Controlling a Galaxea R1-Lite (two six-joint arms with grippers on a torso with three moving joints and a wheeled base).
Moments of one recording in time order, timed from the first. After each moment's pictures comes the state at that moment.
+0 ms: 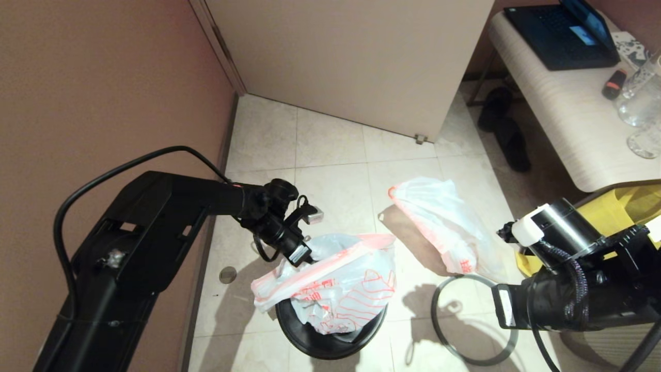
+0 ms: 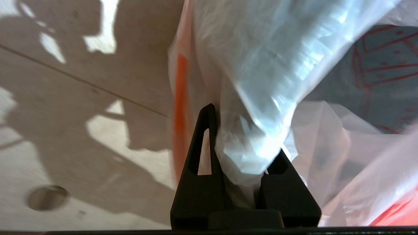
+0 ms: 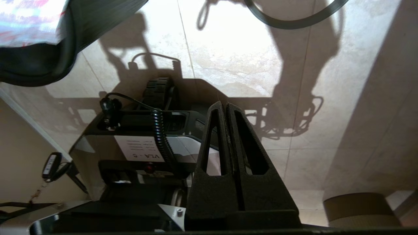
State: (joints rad) left arm -0.30 2.47 -1.90 0.57 -0.27 0.57; right arm 0.55 1.61 -0.95 0.39 -0.17 0.54
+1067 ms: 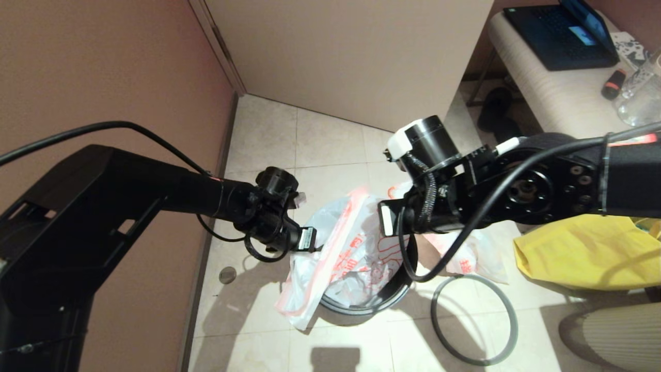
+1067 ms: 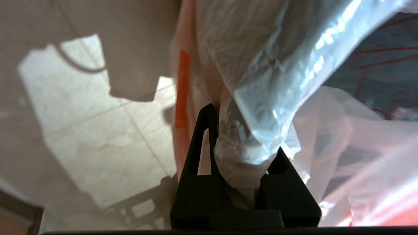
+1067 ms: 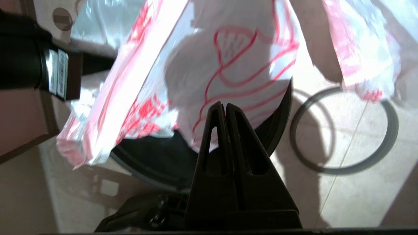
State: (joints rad) left arm -0.37 2.22 -1.55 0.32 -0.17 -0.15; right arm 0.74 2.00 -1.69 0.40 -0.33 0.37
